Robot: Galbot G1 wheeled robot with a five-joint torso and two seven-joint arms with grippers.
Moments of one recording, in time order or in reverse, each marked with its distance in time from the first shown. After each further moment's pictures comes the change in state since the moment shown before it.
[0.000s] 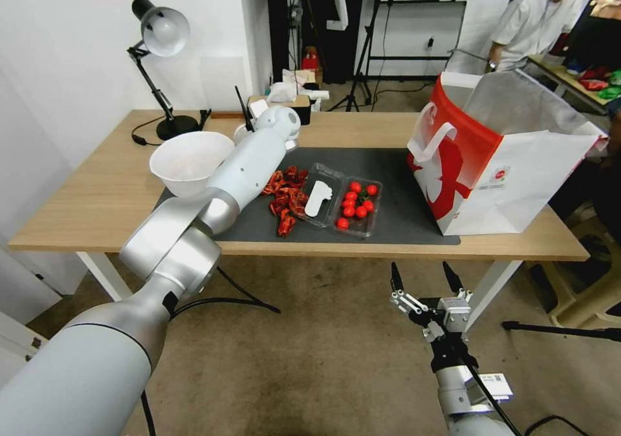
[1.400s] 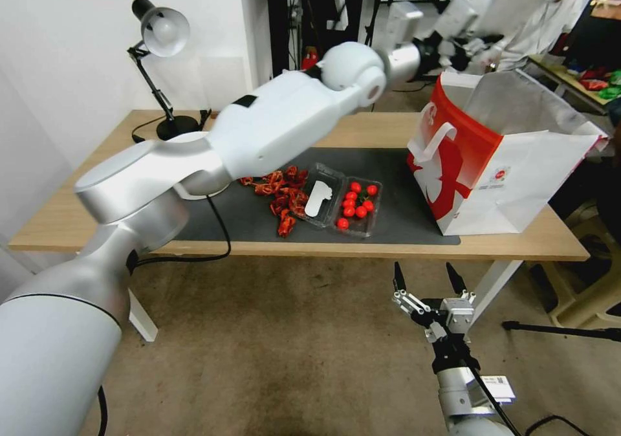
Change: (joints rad) left arm -0.264 0.038 0.573 -0.525 0.322 -0.342 1.235; right arm -0.017 0.029 0.011 0.012 -0.008 0.000 0.006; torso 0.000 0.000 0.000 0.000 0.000
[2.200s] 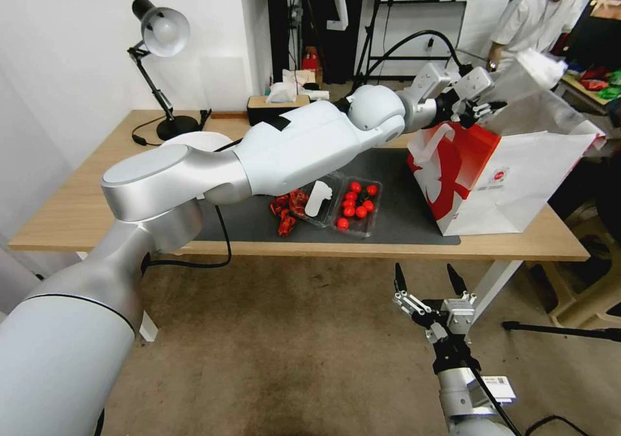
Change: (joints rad) left arm 0.031 -0.016 0.110 0.002 0.062 -0.010 -0.044; right arm 0.001 -0.008 0.001 -0.007 0.008 0.002 0.001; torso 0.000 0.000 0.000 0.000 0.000
